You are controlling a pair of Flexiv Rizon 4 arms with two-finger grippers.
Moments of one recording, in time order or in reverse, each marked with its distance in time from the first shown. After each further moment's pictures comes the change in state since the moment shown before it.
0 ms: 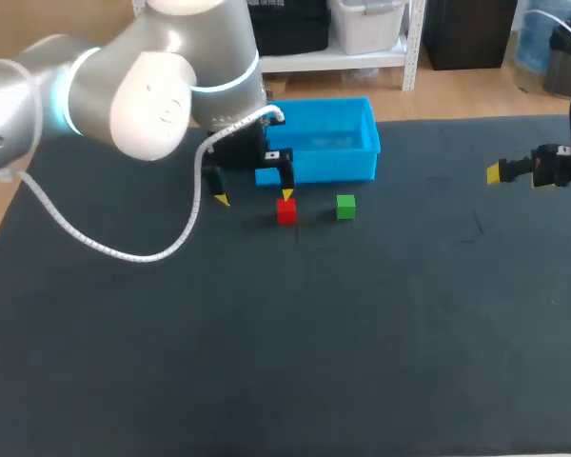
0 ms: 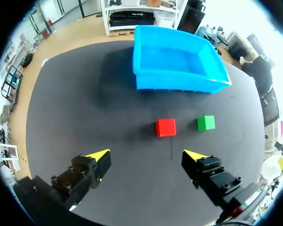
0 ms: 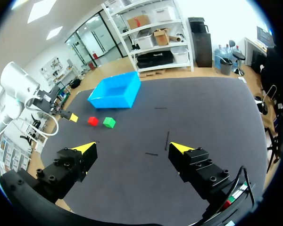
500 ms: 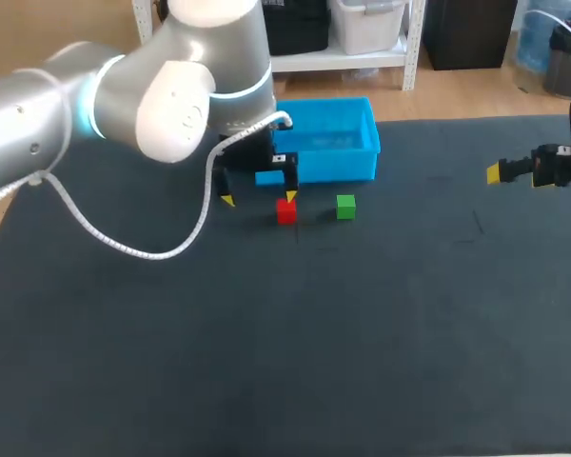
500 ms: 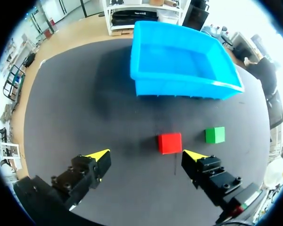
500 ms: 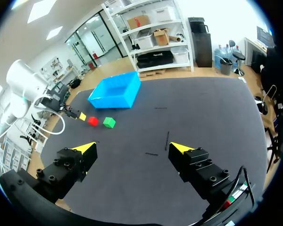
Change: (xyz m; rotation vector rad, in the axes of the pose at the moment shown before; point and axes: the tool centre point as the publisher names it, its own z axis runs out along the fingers) left arm -0.018 0.000 0.030 -0.035 0.005 -0.013; right arm 0.000 0.000 0.000 0.000 0.000 0.000
